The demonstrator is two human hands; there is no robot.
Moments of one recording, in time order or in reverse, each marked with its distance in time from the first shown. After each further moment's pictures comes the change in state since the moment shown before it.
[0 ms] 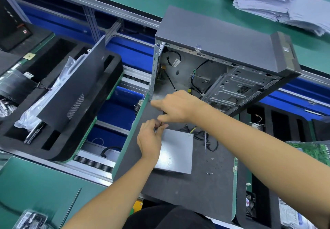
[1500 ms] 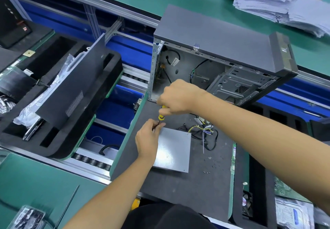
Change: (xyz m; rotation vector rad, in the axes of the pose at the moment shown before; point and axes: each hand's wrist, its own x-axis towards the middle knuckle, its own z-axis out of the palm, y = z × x) left_hand -0.006 -0.003 0.000 -0.114 -0.038 -0.098; right_hand 0.000 0.010 -0.029 -0.294 -0.013 -0.089
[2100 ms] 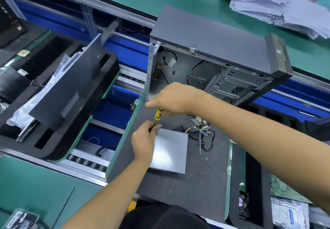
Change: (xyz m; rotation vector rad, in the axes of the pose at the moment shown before) left_hand 0.000 -0.001 0.001 -0.017 0.009 0.053; right_hand -0.003 0.006 0.002 0.067 0.005 -0.163
